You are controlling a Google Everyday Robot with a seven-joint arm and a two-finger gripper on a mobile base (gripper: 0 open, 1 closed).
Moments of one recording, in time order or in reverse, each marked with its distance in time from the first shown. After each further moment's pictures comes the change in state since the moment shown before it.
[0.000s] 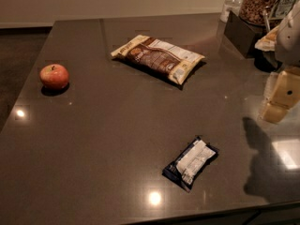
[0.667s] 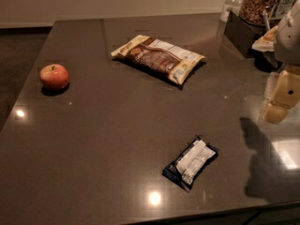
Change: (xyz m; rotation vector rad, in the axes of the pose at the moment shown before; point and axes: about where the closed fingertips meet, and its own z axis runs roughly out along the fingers) arm -0.003 0.002 0.000 -0.026 -0.013 -0.030
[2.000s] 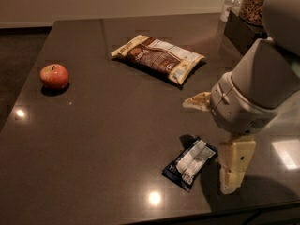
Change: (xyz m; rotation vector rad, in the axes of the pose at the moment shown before) arm -0.067 0.111 0.080 -0.242 -0.167 -0.414
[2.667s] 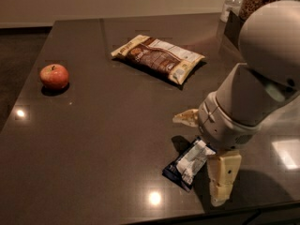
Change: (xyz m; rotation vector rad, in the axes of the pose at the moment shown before) arm -0.007 0.010 0.040 -0.051 -0.027 -0.037
